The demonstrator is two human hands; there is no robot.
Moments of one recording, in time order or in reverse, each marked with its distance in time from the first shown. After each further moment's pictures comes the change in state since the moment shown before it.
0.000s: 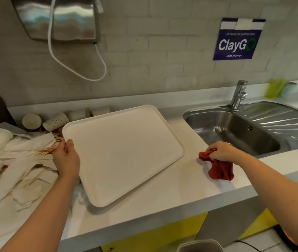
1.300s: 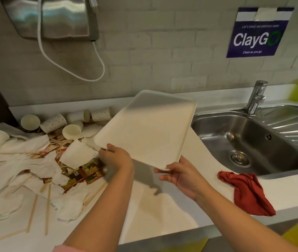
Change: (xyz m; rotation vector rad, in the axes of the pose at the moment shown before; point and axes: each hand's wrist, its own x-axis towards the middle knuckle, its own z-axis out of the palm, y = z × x) left_hand -0.077 0.045 0.162 -0.166 0.256 -0.426; right_hand 0.006 -0.068 0.067 1.643 -0.446 -0.317
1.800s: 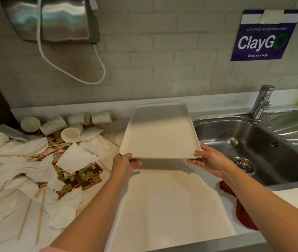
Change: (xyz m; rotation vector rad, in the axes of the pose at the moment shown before) left_hand 0.024 -0.027 0.008 -0.011 -0.618 -0.350; right_hand 0.047 -0.071 -0.093 -0.125 0.138 0.078
